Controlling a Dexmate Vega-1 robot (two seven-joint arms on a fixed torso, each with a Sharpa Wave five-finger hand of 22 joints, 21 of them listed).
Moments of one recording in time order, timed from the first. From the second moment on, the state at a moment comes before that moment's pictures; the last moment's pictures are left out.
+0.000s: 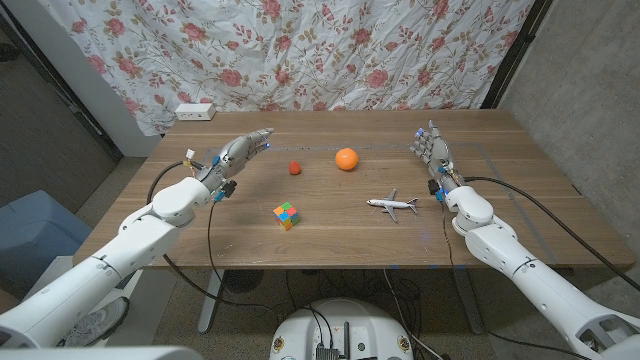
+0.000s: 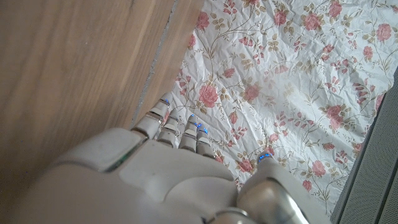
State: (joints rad) left arm 1.03 0.86 0.30 -1.69 -0.49 -0.22 -0.05; left_hand 0.13 0.11 0.69 -0.09 0.18 0.17 -0.03 0.20 0.17 0.07 -0.08 0.21 0.17 -0.03 -0.03 0.17 0.16 0.07 -0.03 0.20 0.16; right arm -0.93 -0.55 -0.37 -1.43 0.52 0.28 -0.15; right_hand 0.08 0.09 0.18 0.07 0.29 0.07 -0.02 0.19 0.17 0.16 -0.01 0.19 0.18 0.08 0.03 0.21 0.21 0.32 0.02 0.18 0.16
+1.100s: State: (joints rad) left arm 1.14 1.14 0.21 -1.90 -0.29 -0.21 -0.12; left_hand 0.22 0.08 0.70 -0.19 0.17 0.23 -0.10 0.20 0.17 0.13 -0.12 0.21 0.17 -0.01 -0.04 0.17 0.16 0.11 -0.04 0.19 0.16; right arm -0.99 -0.57 -0.36 -1.47 0.52 0.29 -0.16; right_hand 0.10 0.10 0.19 0.07 0.29 0.07 -0.02 0.19 0.17 0.16 -0.01 0.19 0.18 0.09 0.02 0.21 0.20 0.32 0.02 0.18 0.16
